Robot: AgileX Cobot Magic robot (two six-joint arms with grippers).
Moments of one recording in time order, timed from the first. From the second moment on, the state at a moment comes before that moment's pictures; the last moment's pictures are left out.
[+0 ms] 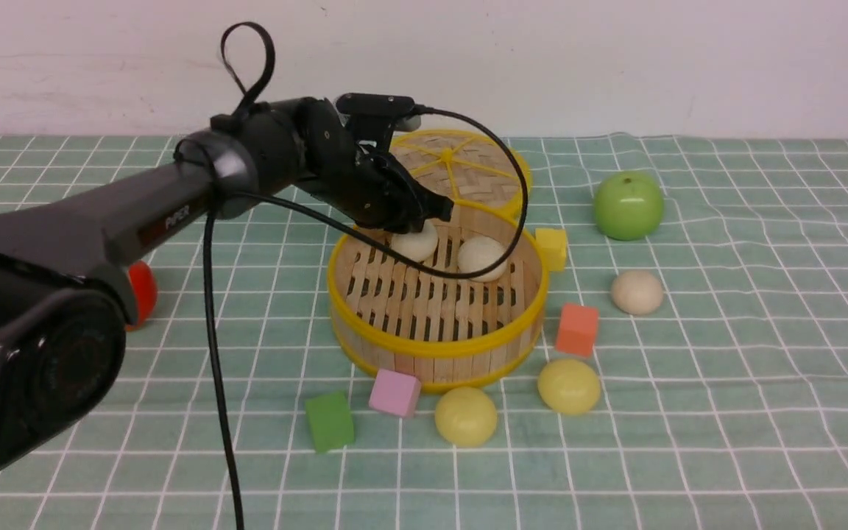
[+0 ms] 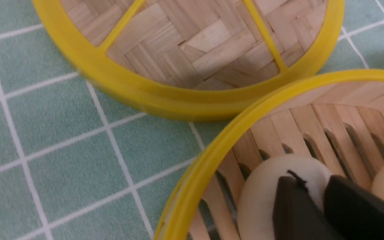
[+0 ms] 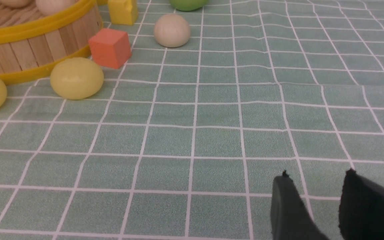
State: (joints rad) right arm 0.04 -0.01 0.01 0.00 0.38 0.05; left arm -0.35 2.33 -2.01 -0.32 0.54 0.21
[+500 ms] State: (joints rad) right arm 0.04 -0.01 0.01 0.00 0.38 0.05; left arm -0.36 2.04 -2.02 -0.31 0.88 0.14
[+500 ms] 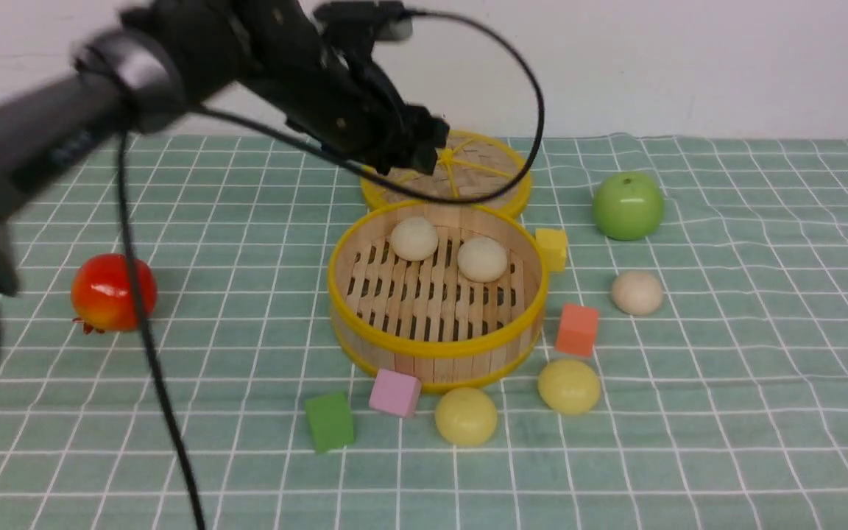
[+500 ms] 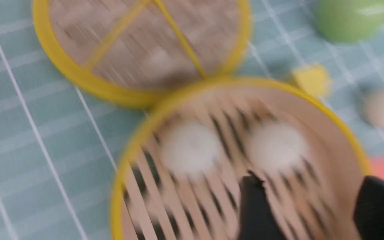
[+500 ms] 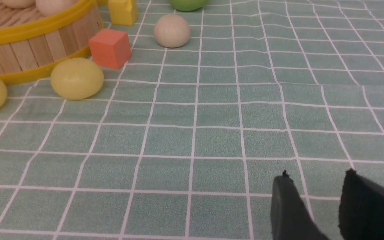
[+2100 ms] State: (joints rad) right arm 0.04 -0.01 0.01 0.00 0.38 0.05; left arm -0.69 2.14 -1.71 -0.02 0.90 0.03
